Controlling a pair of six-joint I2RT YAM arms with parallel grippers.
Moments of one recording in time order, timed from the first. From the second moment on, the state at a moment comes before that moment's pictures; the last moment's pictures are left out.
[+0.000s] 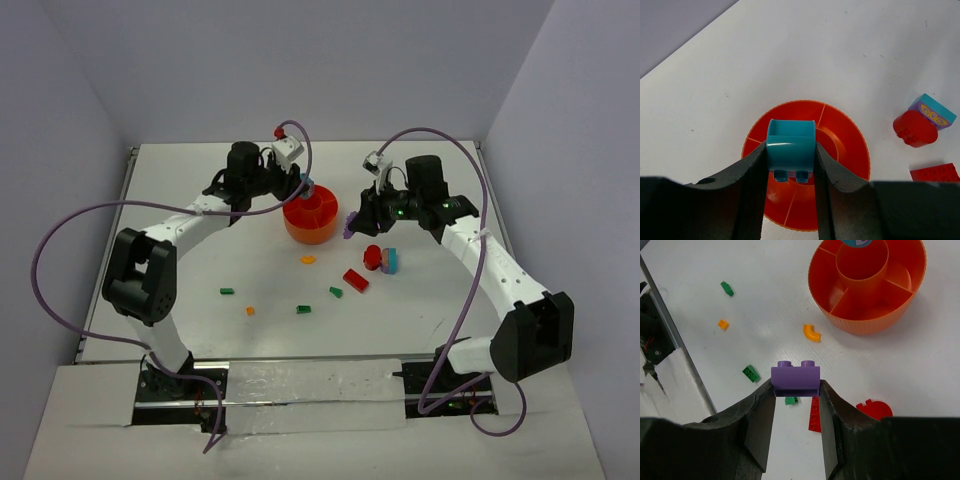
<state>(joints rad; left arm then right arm) -0.45 1.77 1.29 0.13 0.48 0.13 0.30 1.33 1.14 -0.48 -0.68 -0.13</state>
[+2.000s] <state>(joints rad) -0.28 1.63 1.40 0.02 0.64 -0.03 0.32 1.49 1.17 -0.20 -0.57 0.01</state>
